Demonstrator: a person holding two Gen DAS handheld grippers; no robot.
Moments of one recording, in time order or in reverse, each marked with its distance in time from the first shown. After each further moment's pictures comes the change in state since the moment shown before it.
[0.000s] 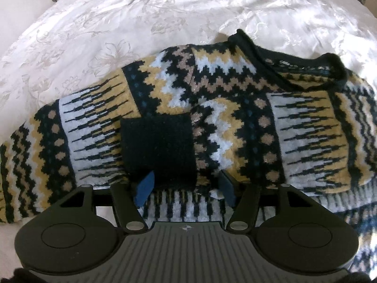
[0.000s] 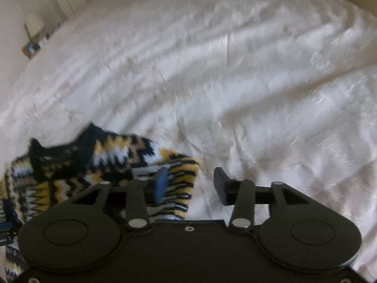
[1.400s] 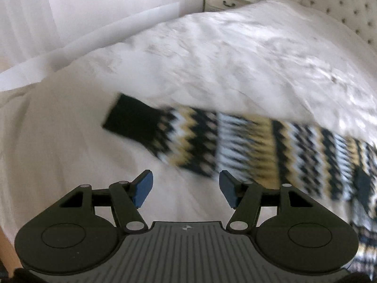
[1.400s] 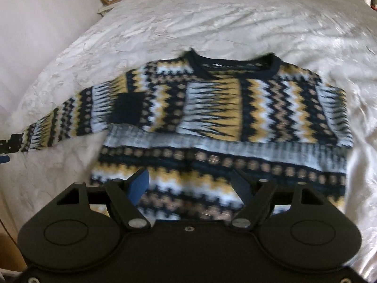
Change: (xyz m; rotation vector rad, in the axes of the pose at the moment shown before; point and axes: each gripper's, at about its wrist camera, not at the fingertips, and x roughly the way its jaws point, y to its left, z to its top) left arm -0.106 0.321 -0.126 -0.564 -0.147 0.189; right arm -0.110 0.221 -0.155 -0.277 0.113 0.164
